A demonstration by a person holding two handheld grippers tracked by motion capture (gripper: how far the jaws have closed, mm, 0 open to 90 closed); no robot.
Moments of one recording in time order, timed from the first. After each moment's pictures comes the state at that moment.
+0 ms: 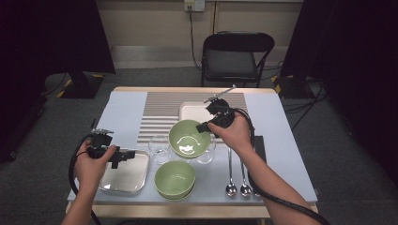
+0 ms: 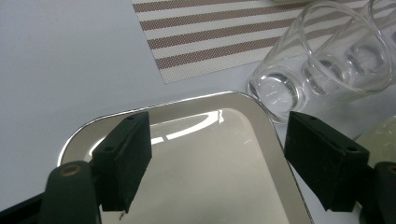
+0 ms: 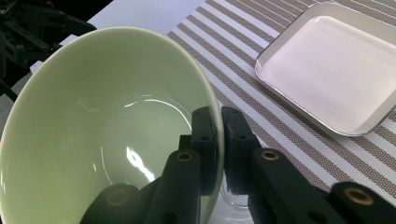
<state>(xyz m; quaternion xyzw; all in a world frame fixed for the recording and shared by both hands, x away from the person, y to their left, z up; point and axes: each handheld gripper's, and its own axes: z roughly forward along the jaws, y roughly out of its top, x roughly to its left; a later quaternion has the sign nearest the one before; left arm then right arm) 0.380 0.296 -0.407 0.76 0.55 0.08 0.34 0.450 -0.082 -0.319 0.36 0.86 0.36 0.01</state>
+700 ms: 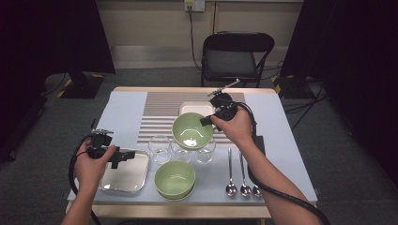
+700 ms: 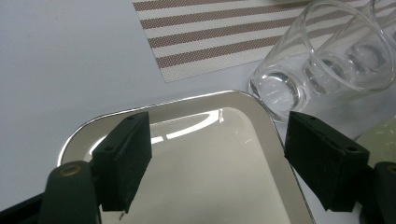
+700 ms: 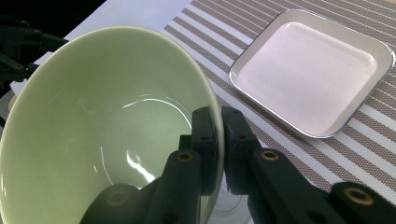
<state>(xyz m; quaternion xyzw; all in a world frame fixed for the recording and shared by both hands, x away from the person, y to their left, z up) 0.380 0.297 -0.408 0.76 0.55 0.08 0.34 0.468 -0.090 -0.314 0.39 0.85 0.35 0.03</state>
